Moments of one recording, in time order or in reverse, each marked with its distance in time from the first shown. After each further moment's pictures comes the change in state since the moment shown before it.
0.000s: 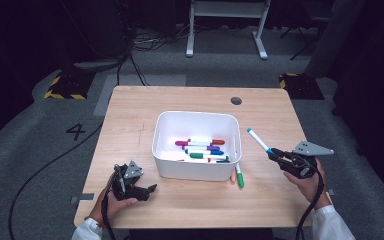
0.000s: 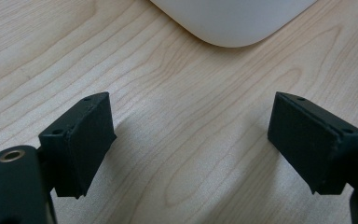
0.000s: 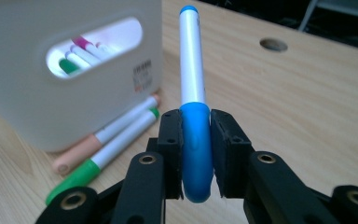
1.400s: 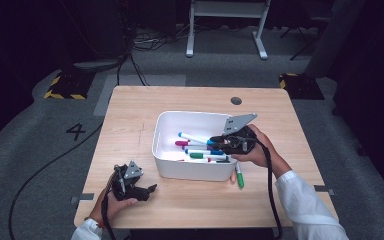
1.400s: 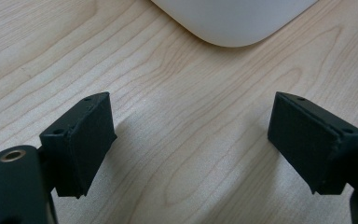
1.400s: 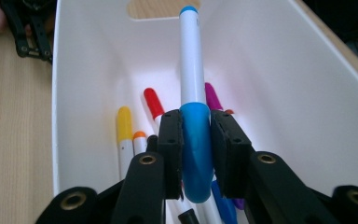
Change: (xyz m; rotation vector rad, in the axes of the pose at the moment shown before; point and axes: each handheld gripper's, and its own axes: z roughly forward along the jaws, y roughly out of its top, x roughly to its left) left arm -0.001 0.000 0.000 -0.001 0.002 -0.007; right arm 0.102 0.135 0.098 0.185 0.400 -0.420
